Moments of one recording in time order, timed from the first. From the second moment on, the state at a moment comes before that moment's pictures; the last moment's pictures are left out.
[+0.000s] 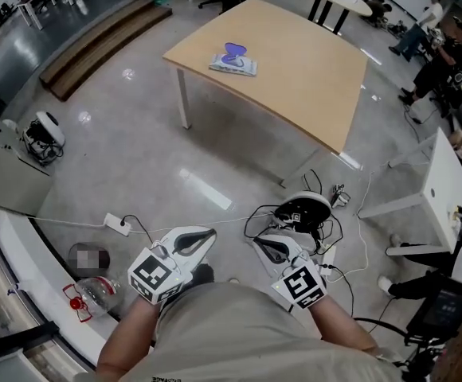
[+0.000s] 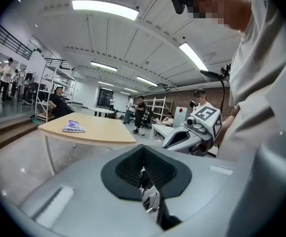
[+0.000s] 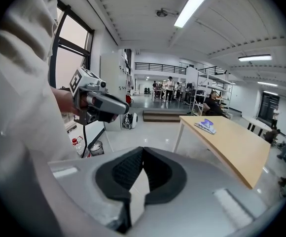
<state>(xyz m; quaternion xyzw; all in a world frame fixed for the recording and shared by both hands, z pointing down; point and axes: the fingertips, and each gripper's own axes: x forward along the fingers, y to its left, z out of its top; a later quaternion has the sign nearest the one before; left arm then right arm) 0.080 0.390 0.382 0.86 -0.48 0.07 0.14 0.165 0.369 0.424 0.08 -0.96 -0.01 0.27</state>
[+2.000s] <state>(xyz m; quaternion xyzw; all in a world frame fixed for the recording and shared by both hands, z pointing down) -0.205 -0.158 0.430 0.90 -0.38 0.15 0.15 -0.138 -0.179 0.491 0.15 -0.93 0.02 0.33</state>
